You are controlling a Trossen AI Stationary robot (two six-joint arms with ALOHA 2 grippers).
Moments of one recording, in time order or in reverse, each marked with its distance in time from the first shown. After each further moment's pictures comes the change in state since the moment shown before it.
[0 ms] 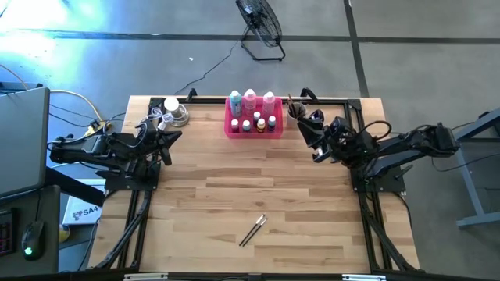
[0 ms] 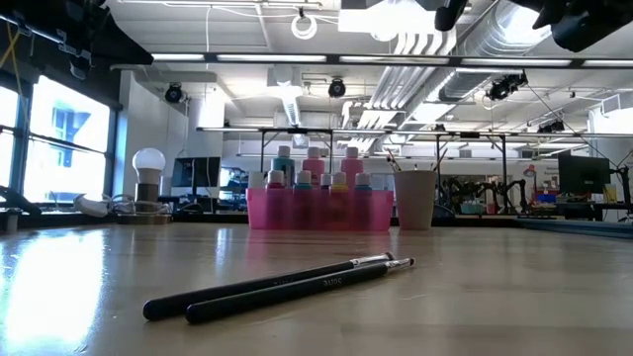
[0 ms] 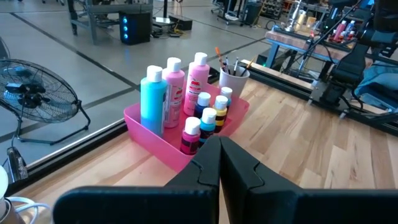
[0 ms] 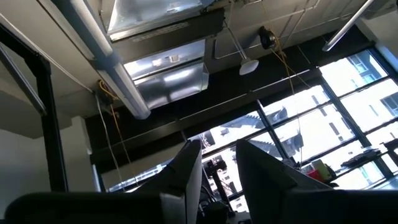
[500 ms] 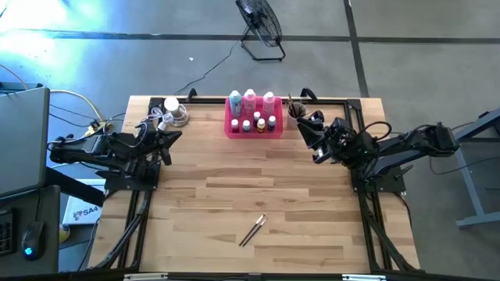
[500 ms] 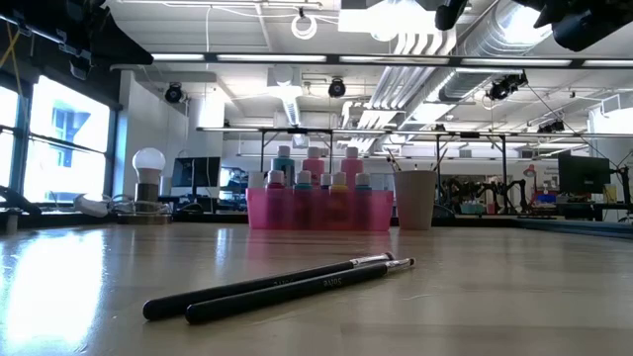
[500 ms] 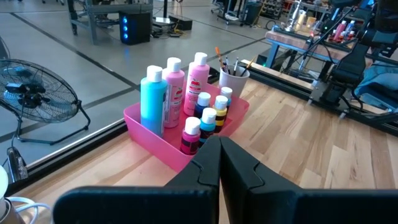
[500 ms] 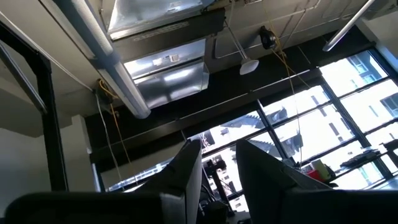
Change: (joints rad) left arm 0.000 0.000 0.000 0.000 0.000 0.000; right arm 0.013 0.000 0.000 0.000 0.002 -0.006
